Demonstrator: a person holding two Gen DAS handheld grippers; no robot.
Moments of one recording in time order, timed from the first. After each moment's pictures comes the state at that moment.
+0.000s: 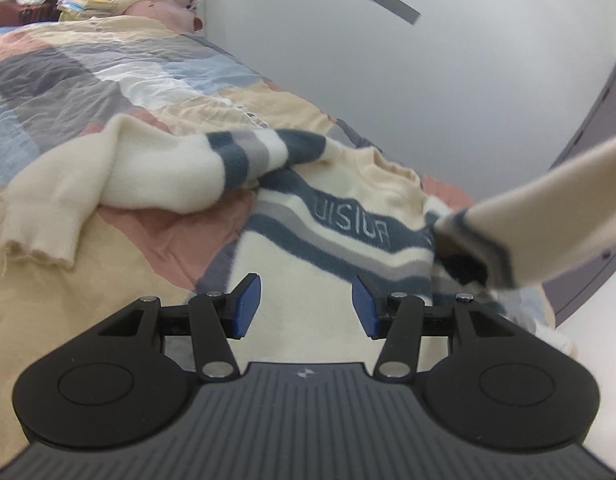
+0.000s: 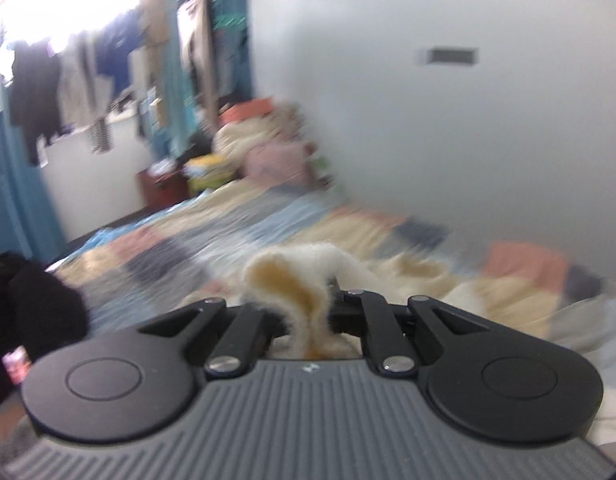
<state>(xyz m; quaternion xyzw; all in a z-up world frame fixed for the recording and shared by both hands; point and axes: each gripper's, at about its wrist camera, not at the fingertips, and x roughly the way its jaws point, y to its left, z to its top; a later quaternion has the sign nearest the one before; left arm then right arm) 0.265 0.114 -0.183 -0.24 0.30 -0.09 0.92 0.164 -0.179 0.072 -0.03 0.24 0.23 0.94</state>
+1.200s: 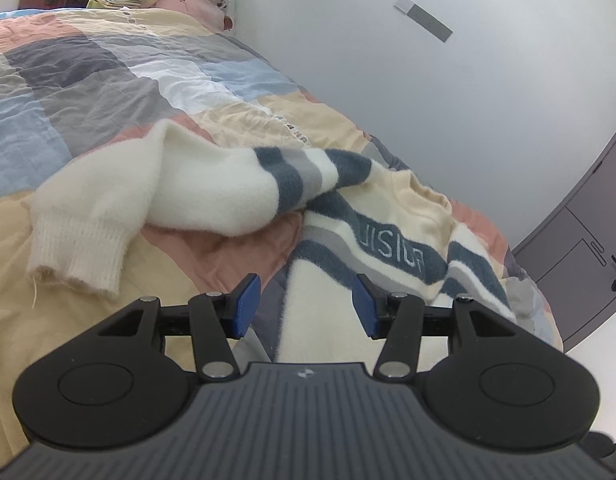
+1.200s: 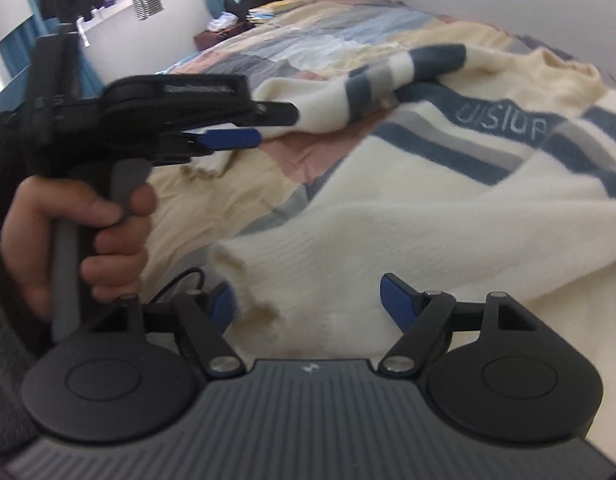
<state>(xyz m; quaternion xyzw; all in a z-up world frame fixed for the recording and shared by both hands) 0.290 0.157 -0.194 -0.26 0.30 -0.07 0.91 0.134 -0.092 -0.117 -0.04 0.40 0.31 0.86</state>
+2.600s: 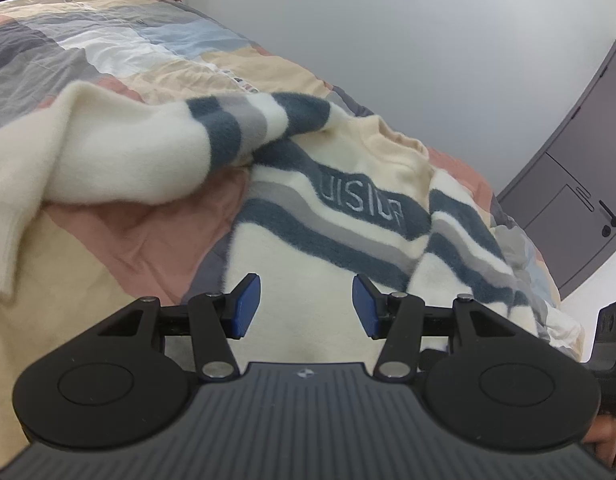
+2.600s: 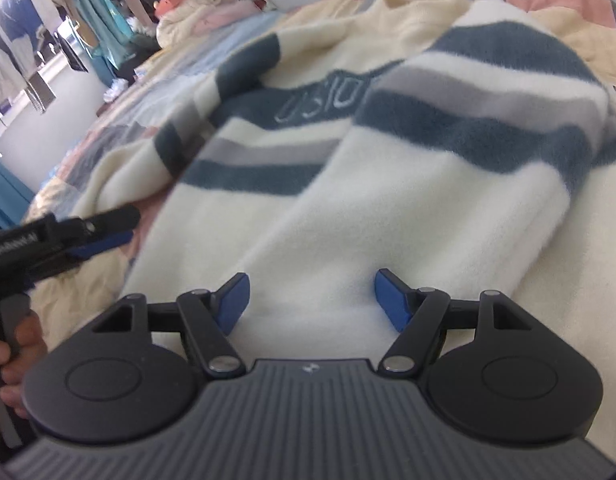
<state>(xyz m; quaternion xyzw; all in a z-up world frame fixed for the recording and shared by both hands) 0.336 0.107 -0.225 -0.22 0.34 -0.13 0.90 0.237 -0.182 -0.173 0.10 0.43 0.17 0.88</state>
